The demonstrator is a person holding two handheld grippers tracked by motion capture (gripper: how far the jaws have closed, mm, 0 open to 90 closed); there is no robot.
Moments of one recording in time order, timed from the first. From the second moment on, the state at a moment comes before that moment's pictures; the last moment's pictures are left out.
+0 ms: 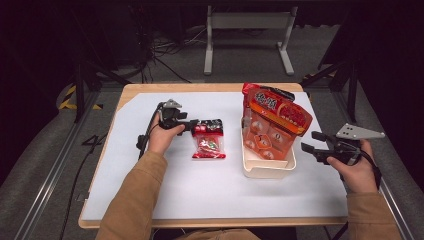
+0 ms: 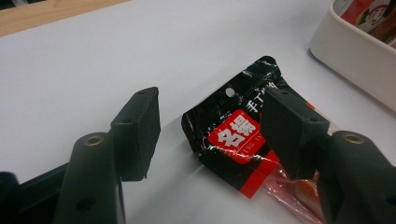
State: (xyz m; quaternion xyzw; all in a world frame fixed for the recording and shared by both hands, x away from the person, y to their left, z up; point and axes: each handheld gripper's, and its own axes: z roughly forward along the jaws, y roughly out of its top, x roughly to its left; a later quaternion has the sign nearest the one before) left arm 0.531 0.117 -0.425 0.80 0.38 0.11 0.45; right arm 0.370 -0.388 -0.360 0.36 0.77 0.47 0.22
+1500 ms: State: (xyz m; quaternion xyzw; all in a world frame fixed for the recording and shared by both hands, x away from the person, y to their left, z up) left arm 0.538 0.105 -0.447 0.83 0.38 0.07 0.41; right arm 0.367 -0.386 -0.368 0.37 0.78 0.46 0.21
